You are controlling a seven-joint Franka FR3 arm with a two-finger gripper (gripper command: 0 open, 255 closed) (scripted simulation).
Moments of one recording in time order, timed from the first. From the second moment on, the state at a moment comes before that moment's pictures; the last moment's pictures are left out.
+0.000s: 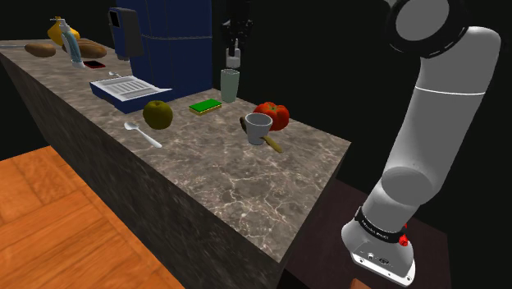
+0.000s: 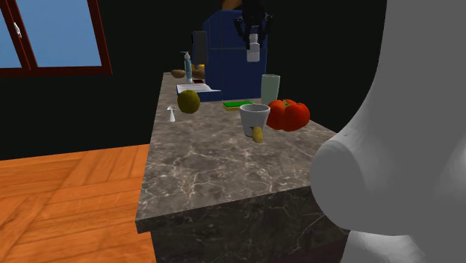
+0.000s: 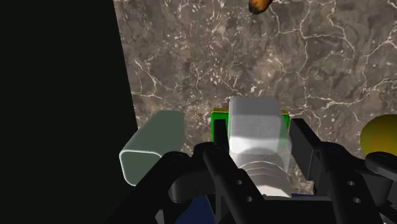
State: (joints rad) arm -0.18 0.19 0.22 -1.31 -0.15 1.59 0.02
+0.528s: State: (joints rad) arm -0.22 0.29 0.19 -1.22 -0.16 1.60 -0.06
